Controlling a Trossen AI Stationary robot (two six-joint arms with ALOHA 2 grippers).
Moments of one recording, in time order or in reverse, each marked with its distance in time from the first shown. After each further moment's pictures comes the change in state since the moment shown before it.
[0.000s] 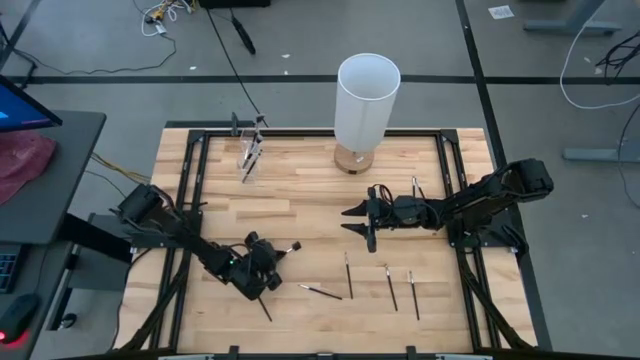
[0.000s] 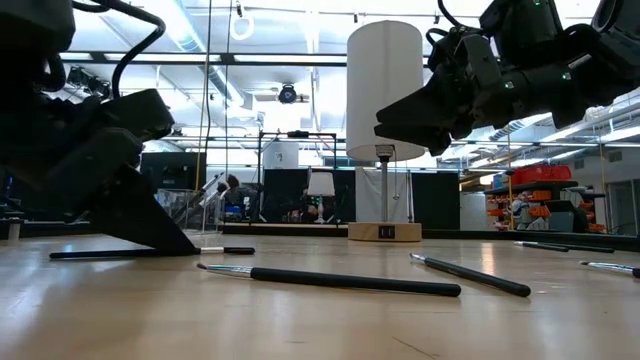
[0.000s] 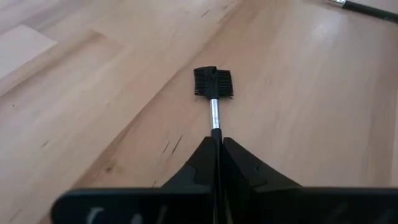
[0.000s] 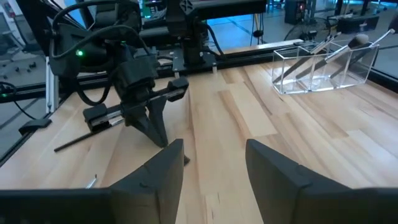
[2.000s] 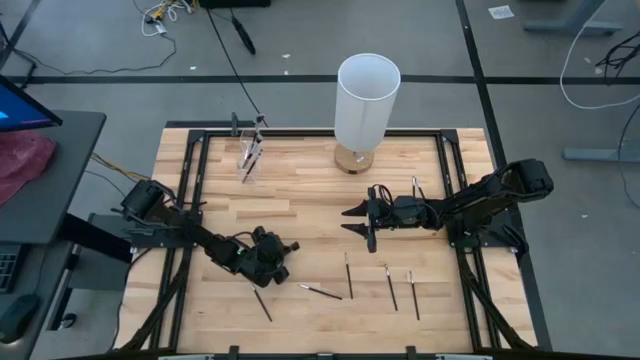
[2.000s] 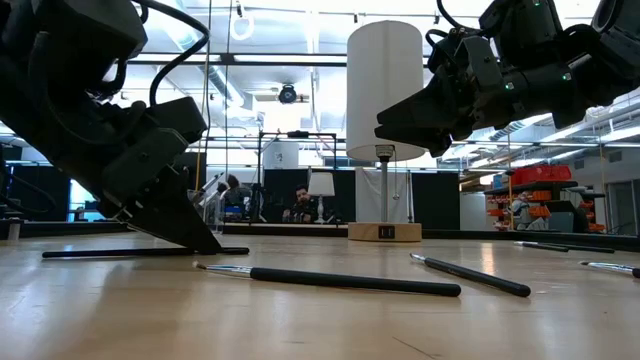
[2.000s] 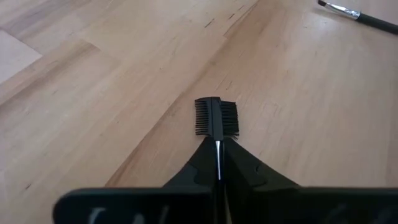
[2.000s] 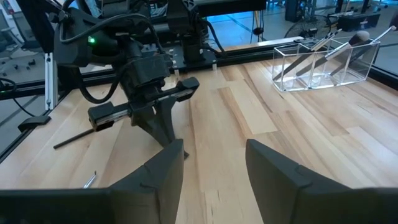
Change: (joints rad) left arm 0.113 -0.017 0.013 0.055 0.108 0.102; right arm 0.000 0.000 0.000 -0.011 -0.001 0.000
